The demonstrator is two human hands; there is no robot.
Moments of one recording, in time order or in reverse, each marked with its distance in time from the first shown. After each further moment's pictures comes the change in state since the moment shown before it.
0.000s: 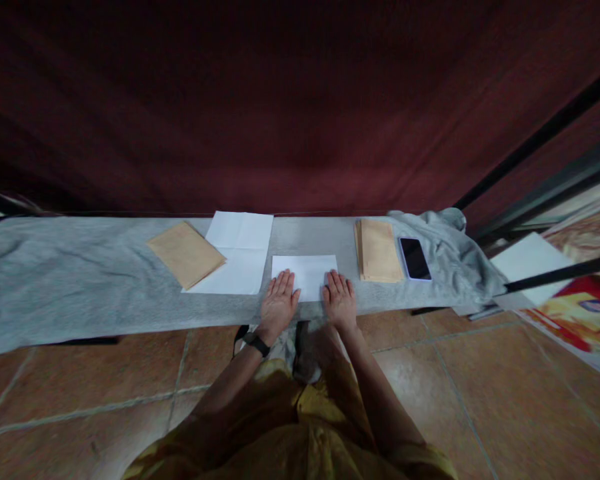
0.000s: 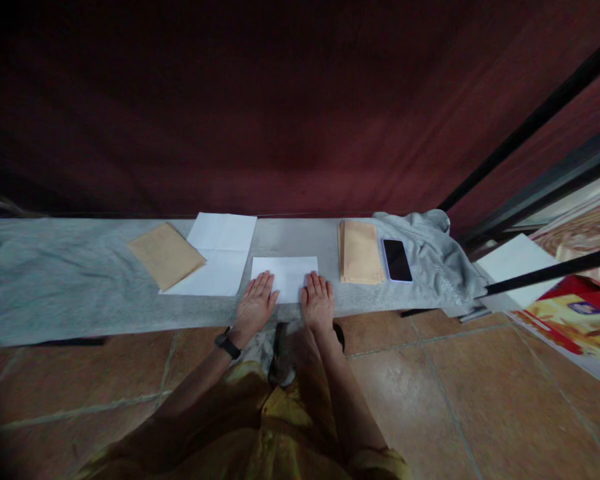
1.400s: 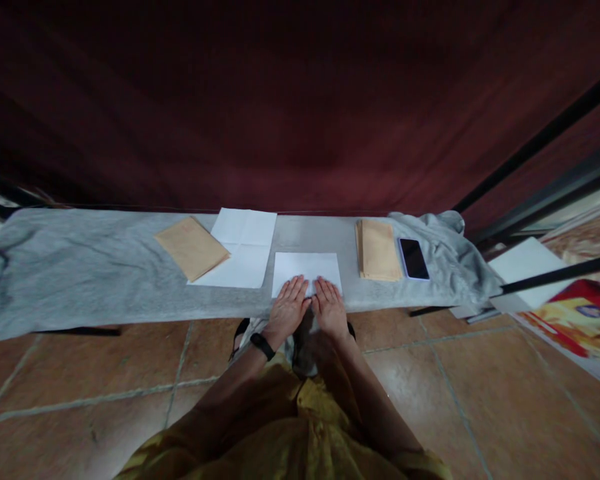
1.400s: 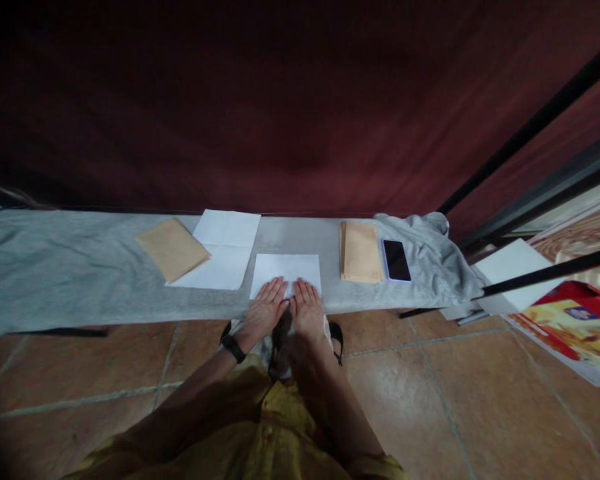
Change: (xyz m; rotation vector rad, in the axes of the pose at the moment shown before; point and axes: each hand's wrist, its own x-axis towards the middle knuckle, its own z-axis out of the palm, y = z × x) left_hand -0.023 0.016 0.006 -0.016 -0.019 0.182; right_hand -0.029 -0.021 0.004 0.063 -0.057 -0.183
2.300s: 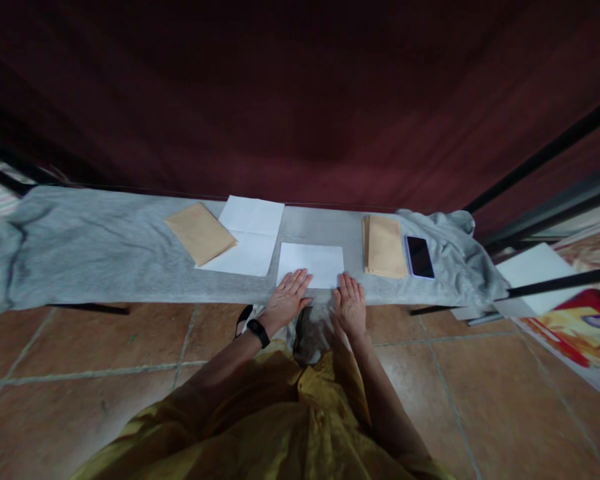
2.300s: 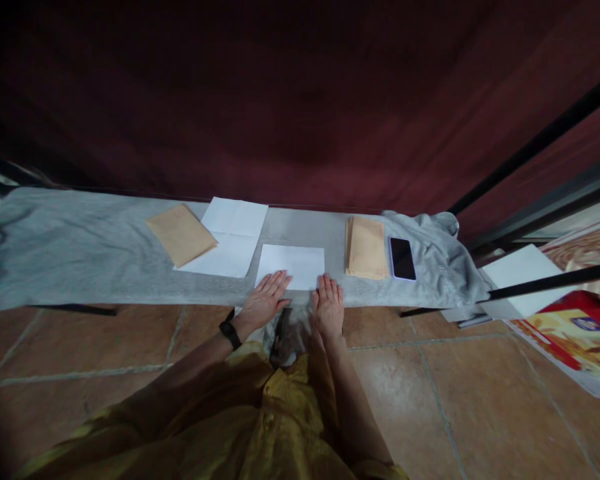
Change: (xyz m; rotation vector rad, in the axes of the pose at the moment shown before) left_hand -0.012 -0.013 -0.010 0.045 -0.075 0.111; right_hand -0.022 0.033 -0.016 -0.103 0.054 0.128
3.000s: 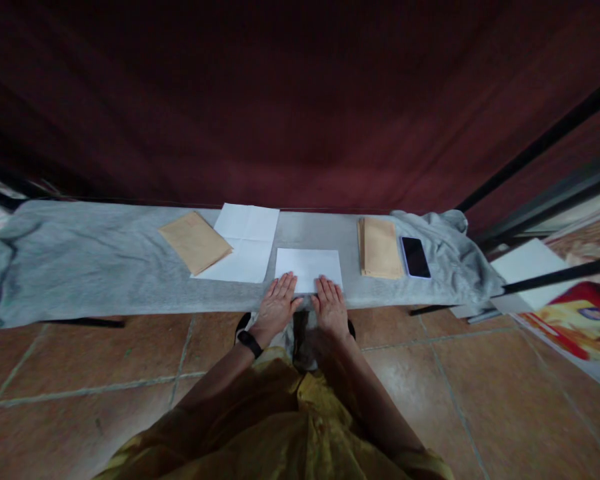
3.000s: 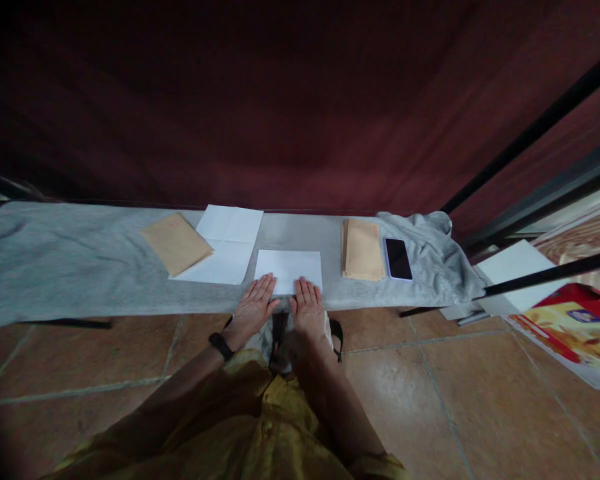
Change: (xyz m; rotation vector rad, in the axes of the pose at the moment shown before) left_hand -0.008 -0.007 -0.002 -0.016 0.061 -0.148; right_hand 0.008 -0.043 0.010 0.041 -0.063 -0.112
